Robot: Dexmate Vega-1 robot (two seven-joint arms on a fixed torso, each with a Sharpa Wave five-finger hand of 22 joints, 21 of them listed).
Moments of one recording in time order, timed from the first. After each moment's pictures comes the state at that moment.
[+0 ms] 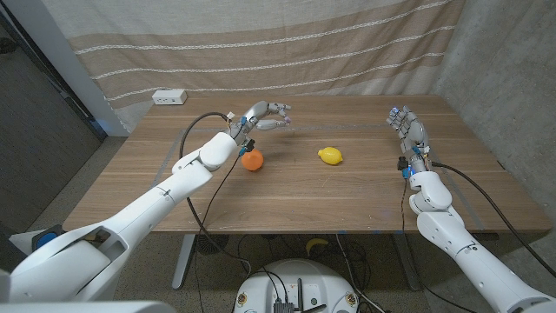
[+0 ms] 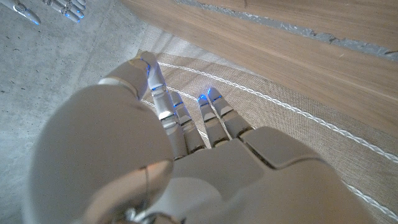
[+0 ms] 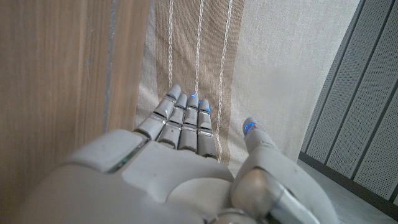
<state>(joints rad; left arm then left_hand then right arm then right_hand) 0.66 0.57 0.60 -1.46 -0.04 -0.23 0.05 1.08 -0.04 0.53 -0.16 0.44 1.02 -0.01 0.51 0.33 0.59 -0.20 0.21 0.20 0.38 -0.05 0.19 0.19 0.33 -0.04 0.24 0.19 -1.03 -0.49 -0.22 -1.38 0.63 0.55 -0.12 0.37 0.18 0.46 -0.10 0.19 0.47 0.13 0.21 0.20 0.45 0.10 0.22 0.34 0.31 0.01 0.26 0.46 0.34 0.00 0.42 0.17</state>
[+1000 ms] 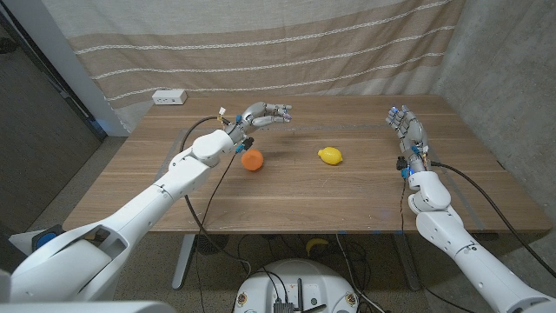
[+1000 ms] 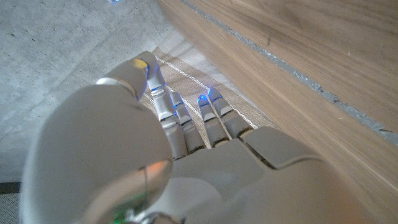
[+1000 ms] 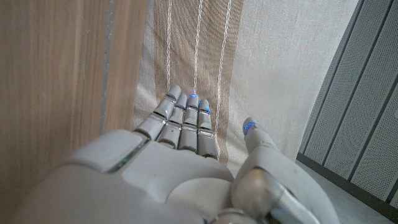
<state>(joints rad) 0.66 0.56 0.55 -1.46 -0.39 -0.15 -0.16 1.07 -0.05 0.55 -0.16 0.46 1.01 -0.01 0.55 0.33 0.58 -0.21 0.20 0.20 0.36 -0.04 0.18 0.19 0.33 -0.04 0.24 0.19 -1.03 -0.49 -0.22 -1.39 0.62 0.55 -0.13 0.37 0.18 0.46 -0.10 0.19 0.47 0.13 0.21 0.20 0.45 0.10 0.22 0.34 0.31 0.01 0.26 0.46 0.34 0.00 0.42 0.17</state>
